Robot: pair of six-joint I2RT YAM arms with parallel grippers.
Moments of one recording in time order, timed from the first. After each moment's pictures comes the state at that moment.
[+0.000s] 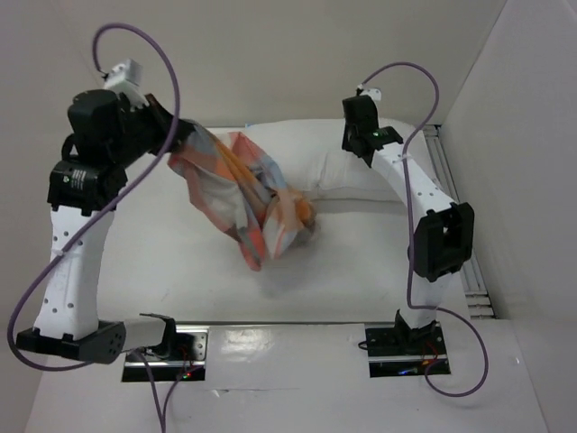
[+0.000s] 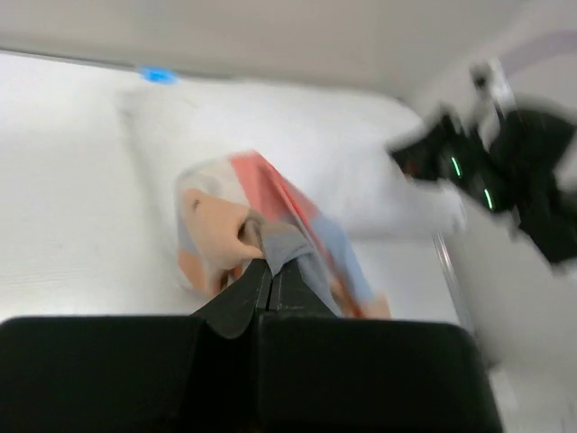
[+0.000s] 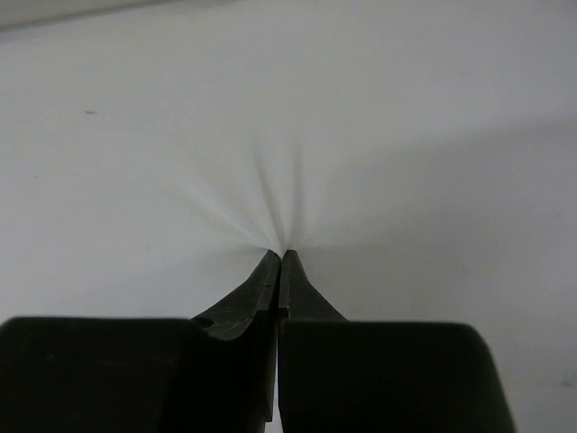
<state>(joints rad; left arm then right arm) -0.21 1.24 1.79 -0.81 0.20 -0.46 0.34 1.85 1.78 -0.54 0.41 0.32</state>
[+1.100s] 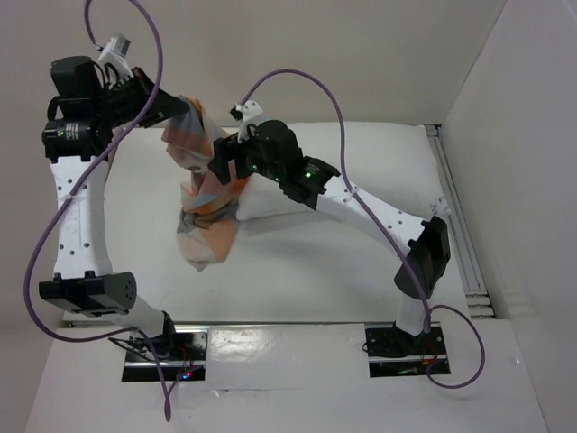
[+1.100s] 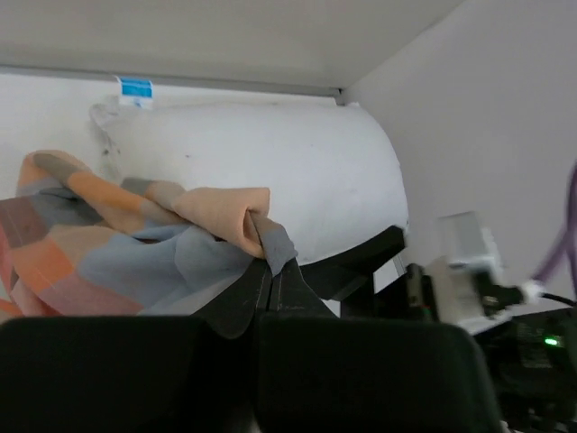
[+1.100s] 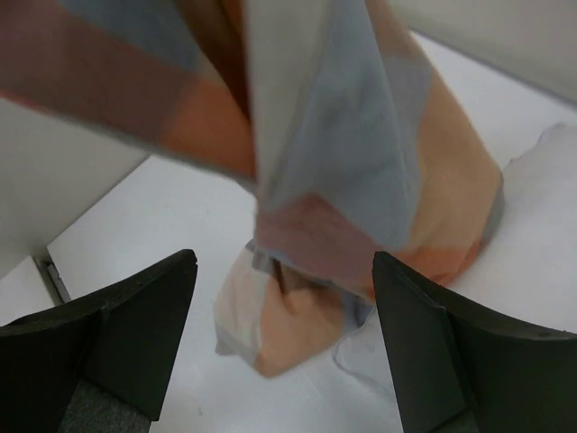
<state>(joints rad) 0.15 1.53 2.06 -0.81 0.70 -0.47 0.89 1.80 1.75 -0.18 0.01 0.25</state>
